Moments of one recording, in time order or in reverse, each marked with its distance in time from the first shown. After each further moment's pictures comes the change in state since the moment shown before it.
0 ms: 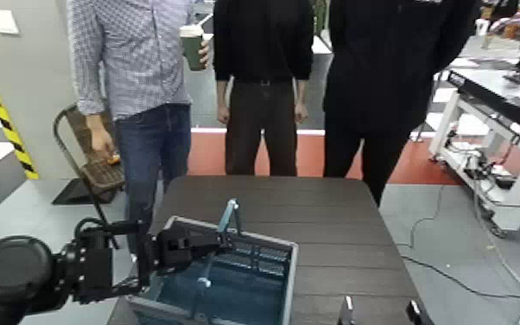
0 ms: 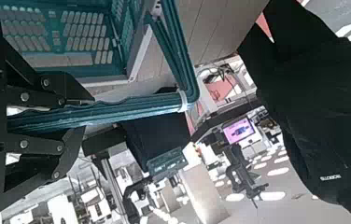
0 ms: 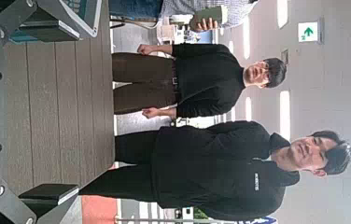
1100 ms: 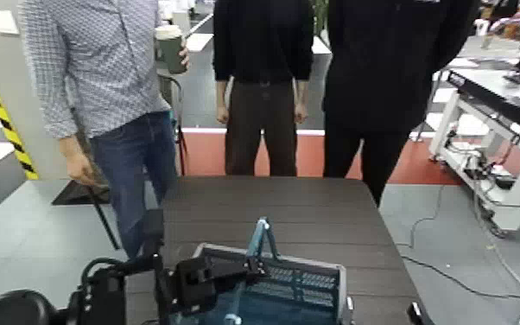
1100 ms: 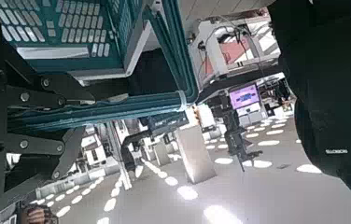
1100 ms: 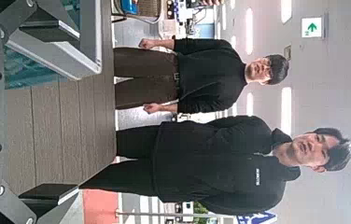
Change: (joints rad) left arm 0.213 -0.127 0.087 -0.185 0.203 0.038 0.116; right arm 0.003 0.001 0.007 -0.006 0.013 0.014 -0.030
